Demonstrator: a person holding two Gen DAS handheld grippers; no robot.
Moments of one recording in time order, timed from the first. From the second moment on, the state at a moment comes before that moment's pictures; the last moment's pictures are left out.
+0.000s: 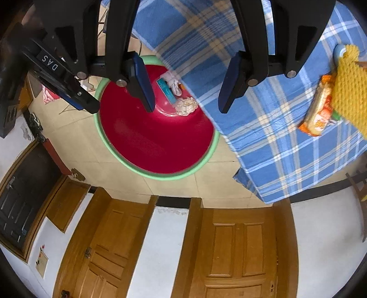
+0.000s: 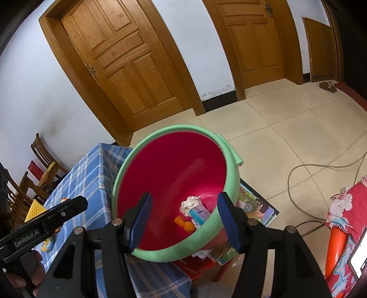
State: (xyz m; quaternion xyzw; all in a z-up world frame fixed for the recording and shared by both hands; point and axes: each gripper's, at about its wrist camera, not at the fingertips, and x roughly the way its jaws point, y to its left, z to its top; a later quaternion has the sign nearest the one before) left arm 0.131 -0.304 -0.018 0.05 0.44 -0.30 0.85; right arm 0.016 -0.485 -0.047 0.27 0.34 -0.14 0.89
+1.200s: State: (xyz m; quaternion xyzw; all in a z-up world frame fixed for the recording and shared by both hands) left arm 0.067 -0.086 -0.005 -0.02 0.44 -0.12 0.89; right arm 0.006 -0.361 -0.021 0.23 0.35 -0.02 0.91
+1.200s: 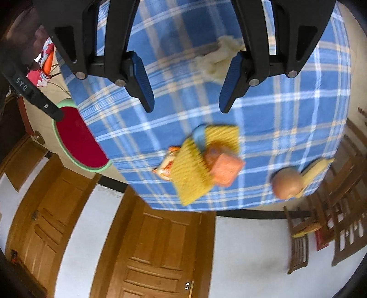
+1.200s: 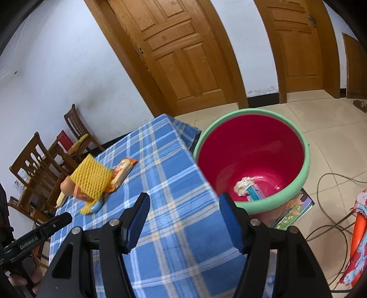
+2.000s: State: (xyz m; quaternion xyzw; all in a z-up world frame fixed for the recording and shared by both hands) left arm 0.055 -0.040 -0.061 -0.06 0.50 -0.11 0.86; right arm 0.015 -0.310 -0.015 0.18 0.38 0.02 0.91
